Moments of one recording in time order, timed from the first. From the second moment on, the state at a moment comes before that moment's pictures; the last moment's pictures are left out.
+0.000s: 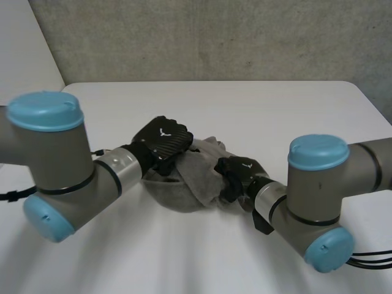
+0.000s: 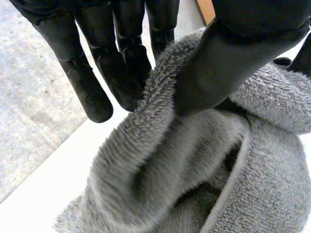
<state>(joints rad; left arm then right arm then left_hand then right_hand) 4.21 -2.01 -1.43 3.17 -1.22 3.57 2.14 -0.98 1.48 -0.08 1.42 3.32 1.28 1.32 1.33 1.35 1.14 1.29 1.27 1.29 1.32 1.12</state>
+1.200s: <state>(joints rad) 4.29 -1.82 -1.94 3.55 -1.15 3.43 2.07 -1.26 1.57 -0.01 1.29 2.57 1.06 1.05 1.05 1.05 0.88 1.33 1.33 1.33 1.34 1.18</state>
